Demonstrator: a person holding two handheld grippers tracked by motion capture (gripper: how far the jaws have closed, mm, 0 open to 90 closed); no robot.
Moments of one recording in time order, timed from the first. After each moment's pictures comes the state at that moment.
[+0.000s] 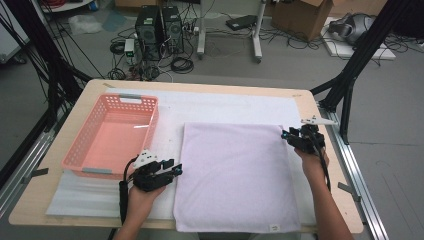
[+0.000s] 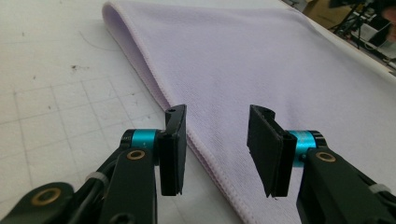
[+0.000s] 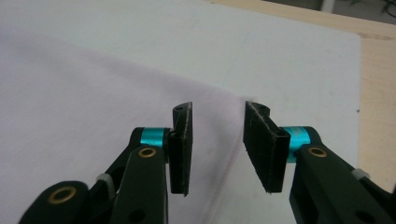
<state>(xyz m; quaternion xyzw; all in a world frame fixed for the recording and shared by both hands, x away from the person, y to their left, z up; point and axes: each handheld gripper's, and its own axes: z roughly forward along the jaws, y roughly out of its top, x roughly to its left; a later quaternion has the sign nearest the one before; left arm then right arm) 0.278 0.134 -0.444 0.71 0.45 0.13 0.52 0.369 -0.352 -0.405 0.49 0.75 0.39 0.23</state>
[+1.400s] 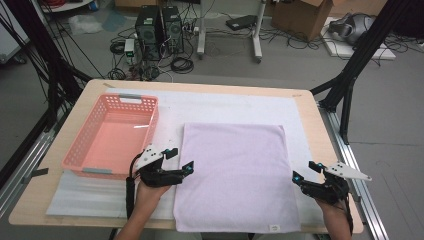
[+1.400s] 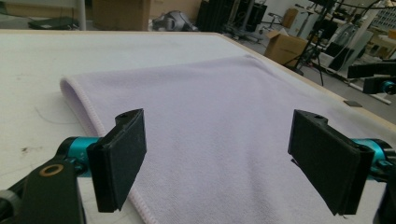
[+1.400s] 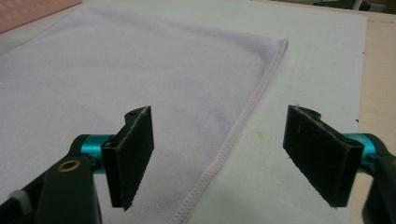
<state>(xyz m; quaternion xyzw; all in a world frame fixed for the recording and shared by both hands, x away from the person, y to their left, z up) 0.278 0.119 -0.429 0.69 0.37 0.15 0.60 0.243 -0.378 -0.422 0.45 0.72 0.46 0.24</state>
